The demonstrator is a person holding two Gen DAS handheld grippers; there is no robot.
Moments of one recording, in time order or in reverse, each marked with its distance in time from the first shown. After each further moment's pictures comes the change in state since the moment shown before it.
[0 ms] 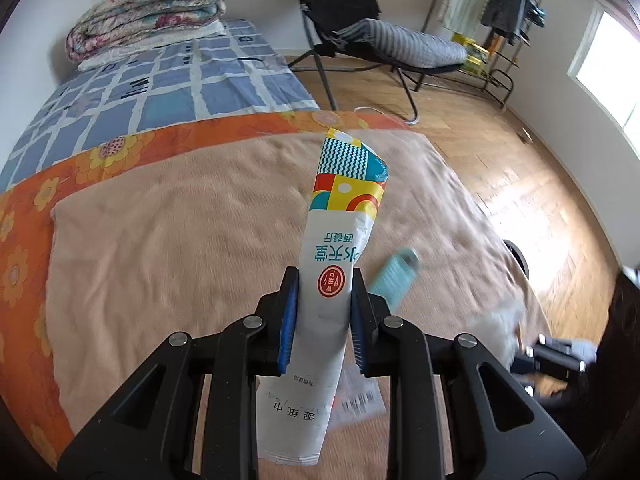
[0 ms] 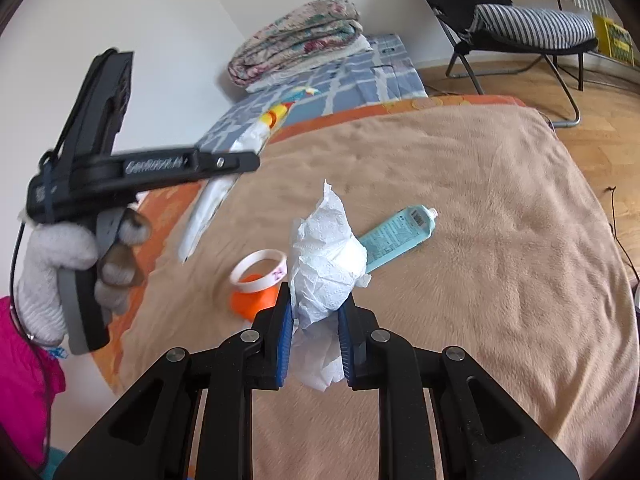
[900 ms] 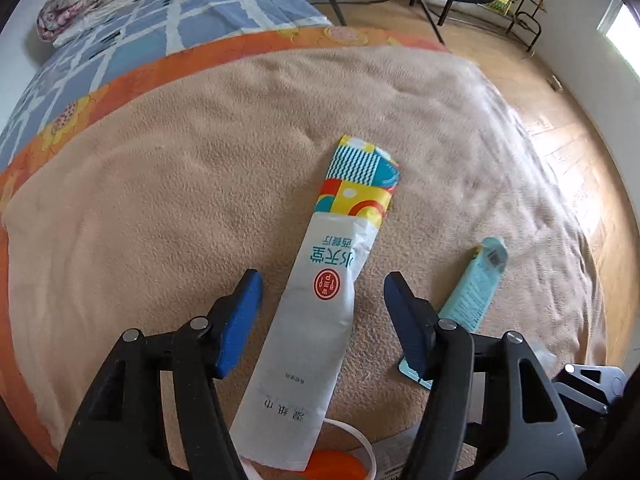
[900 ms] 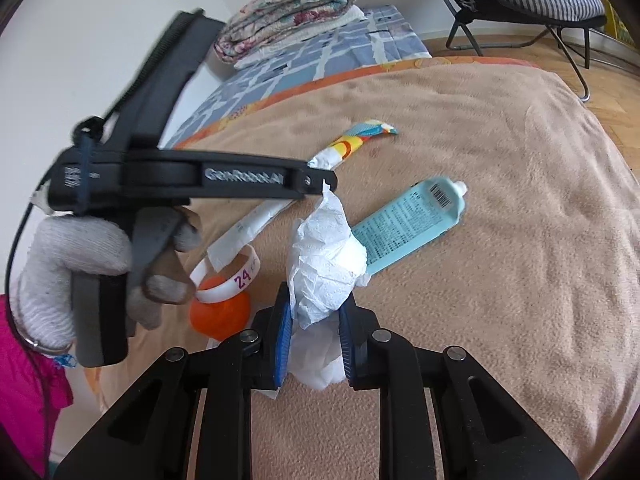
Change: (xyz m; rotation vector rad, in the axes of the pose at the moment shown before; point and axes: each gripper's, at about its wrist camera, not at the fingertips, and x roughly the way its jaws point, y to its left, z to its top) left arm 0.141 0.007 0.019 0.022 0.235 0.085; right arm 0.072 -0.019 0.005 0.036 0.086 -0.006
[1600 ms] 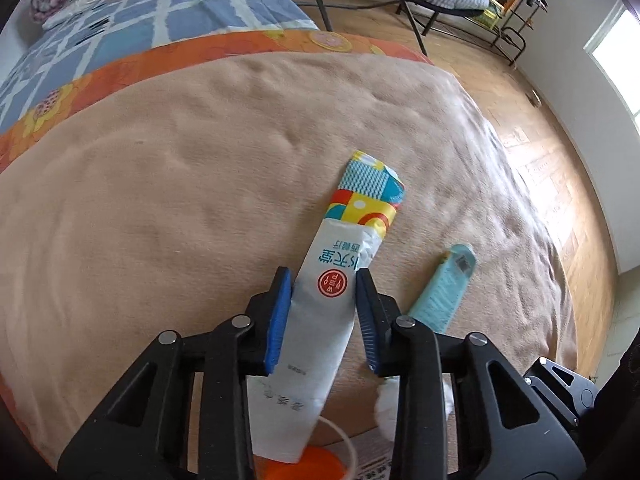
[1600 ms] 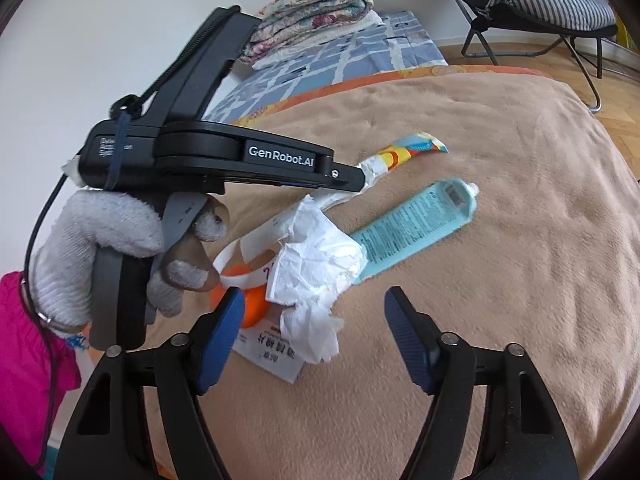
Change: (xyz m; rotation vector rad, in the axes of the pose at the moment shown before) left arm -0.008 0.007 -0.001 -0.042 -0.010 -0.121; right arm -0.002 0.009 -0.005 -0.046 0.000 0.037
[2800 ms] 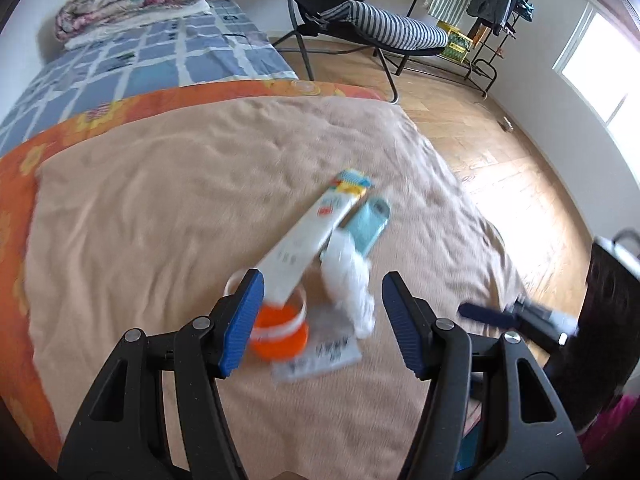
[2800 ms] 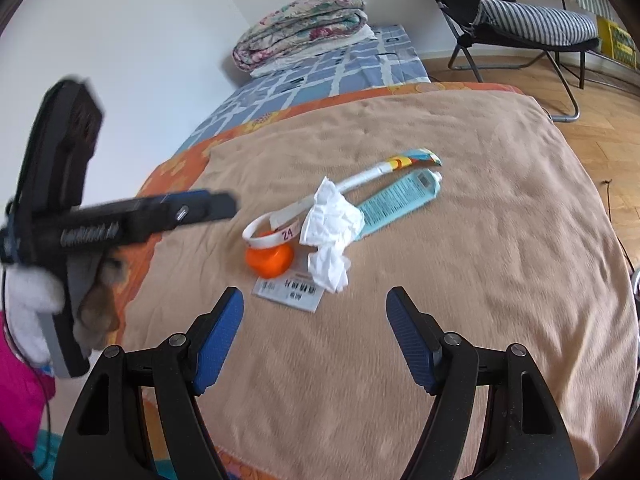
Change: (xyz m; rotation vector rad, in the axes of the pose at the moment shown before) left arm -0.116 -0.020 -0.076 0.018 -0.160 -0.067; right arm -0.063 0.019 -0.028 0.000 -0.047 -0.037
